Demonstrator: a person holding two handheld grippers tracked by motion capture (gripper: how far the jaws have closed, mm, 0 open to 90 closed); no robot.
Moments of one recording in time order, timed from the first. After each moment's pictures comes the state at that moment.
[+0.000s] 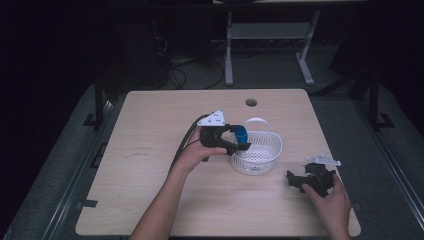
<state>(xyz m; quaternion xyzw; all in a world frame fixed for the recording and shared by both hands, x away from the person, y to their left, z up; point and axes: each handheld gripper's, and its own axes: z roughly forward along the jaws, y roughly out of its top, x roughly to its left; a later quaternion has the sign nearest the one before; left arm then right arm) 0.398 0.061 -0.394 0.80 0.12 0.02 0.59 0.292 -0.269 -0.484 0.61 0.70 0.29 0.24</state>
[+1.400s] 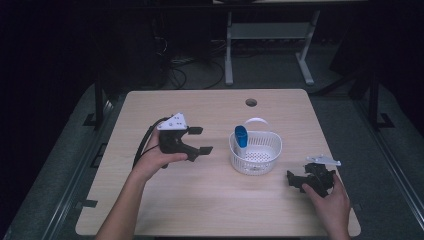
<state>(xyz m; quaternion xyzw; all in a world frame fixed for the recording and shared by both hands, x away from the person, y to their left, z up) 0.361 0.161 -0.364 0.83 0.19 0.08 0.52 0.291 -0.269 -0.483 0.60 0.70 0.29 0.24</state>
